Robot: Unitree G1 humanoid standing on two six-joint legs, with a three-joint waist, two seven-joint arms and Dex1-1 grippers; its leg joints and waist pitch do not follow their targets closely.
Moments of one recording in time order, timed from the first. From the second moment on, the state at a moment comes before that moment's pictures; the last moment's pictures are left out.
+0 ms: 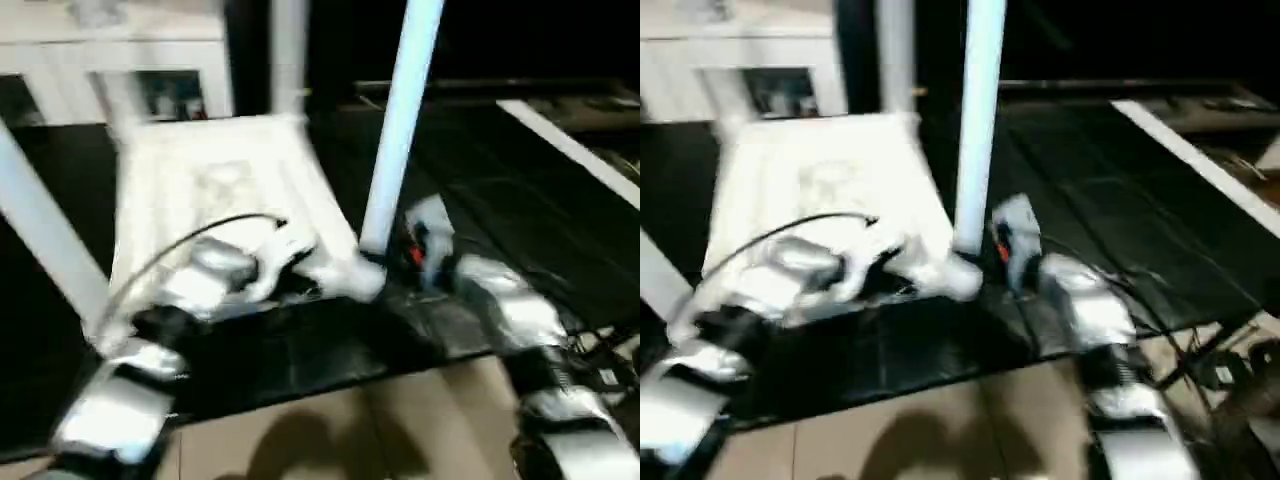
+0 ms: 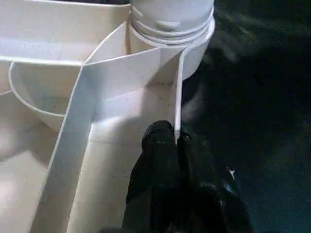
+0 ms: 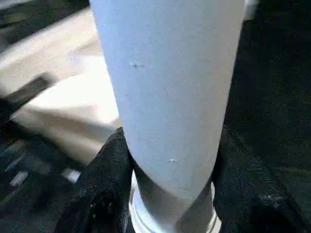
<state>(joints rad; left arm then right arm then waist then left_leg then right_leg) -0.76 0.21 -0.24 0.74 0.08 0.35 -0.95 -0.61 -0.16 -0.01 0.58 0.12 0.30 0.67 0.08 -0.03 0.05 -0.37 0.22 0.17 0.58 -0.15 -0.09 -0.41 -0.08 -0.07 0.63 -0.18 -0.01</state>
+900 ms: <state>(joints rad) -0.70 0.36 -0.31 0.63 0.07 0.22 -1.24 -0.49 -0.29 0.07 0.48 0.18 0.15 1.08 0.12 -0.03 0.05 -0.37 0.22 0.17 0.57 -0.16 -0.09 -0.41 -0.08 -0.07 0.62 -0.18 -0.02</state>
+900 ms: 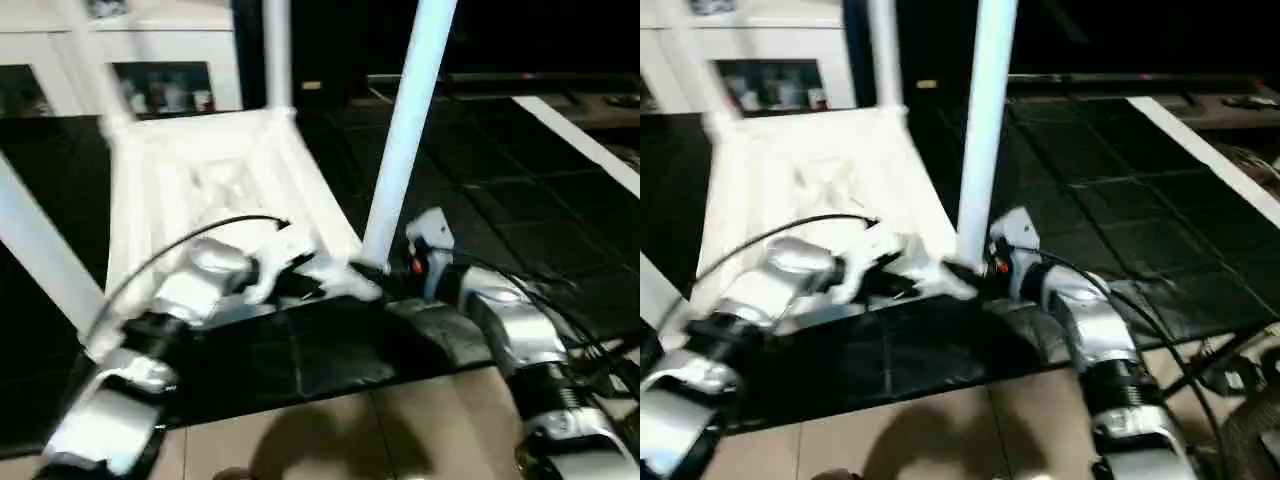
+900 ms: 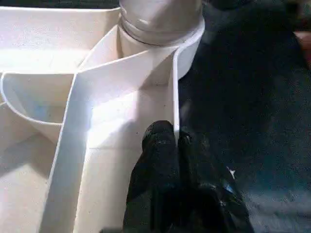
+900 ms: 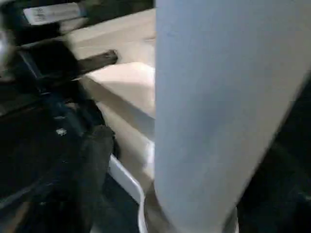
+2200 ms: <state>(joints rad) -0.70 0.42 -0.39 0.68 0.04 0.01 -1.49 -0.55 -0.41 0.20 0.54 0.24 0.21 1.53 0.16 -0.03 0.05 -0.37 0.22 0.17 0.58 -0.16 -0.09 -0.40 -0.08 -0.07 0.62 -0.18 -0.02</state>
